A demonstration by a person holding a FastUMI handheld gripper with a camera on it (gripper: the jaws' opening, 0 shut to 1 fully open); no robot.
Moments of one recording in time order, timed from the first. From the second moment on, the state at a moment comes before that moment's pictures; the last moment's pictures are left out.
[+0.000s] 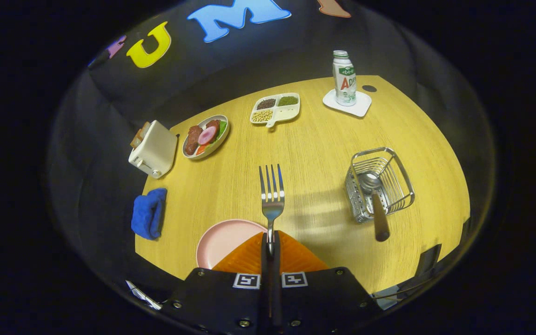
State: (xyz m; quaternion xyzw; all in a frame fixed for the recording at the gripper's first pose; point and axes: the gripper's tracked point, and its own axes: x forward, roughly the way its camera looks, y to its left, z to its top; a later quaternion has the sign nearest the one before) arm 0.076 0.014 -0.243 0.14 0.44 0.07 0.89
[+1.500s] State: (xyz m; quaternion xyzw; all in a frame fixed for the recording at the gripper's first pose) arm 0.077 -0.093 -0.260 0.21 0.50 0.00 0.84
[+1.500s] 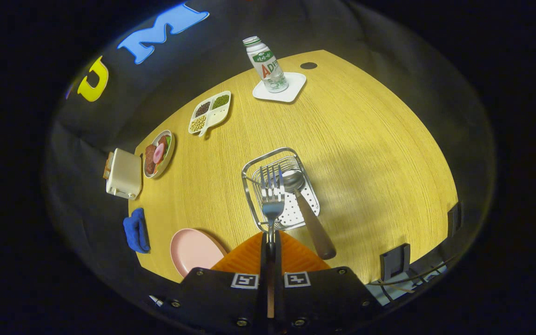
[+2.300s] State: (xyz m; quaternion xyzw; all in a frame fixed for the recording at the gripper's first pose) arm 0.076 -0.107 -0.217 0.19 0.43 -0.01 0.88
